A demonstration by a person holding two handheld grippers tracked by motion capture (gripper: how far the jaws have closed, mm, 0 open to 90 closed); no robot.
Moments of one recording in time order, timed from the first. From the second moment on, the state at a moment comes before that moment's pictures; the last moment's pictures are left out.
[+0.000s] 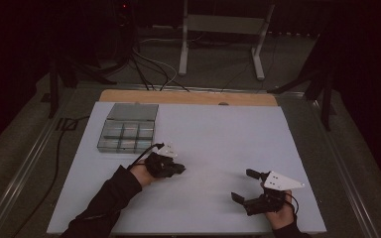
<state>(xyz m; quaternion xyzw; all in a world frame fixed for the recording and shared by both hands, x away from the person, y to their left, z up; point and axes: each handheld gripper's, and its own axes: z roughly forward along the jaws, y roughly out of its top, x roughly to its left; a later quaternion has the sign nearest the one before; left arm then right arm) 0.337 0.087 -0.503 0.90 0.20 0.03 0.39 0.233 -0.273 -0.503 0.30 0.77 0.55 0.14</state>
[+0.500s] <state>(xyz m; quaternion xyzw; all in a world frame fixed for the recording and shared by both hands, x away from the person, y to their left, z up) 0.346 0.116 -0.487 0.88 0.23 0.05 0.40 0.233 -0.273 -0.503 0.30 0.77 0.54 0.14</state>
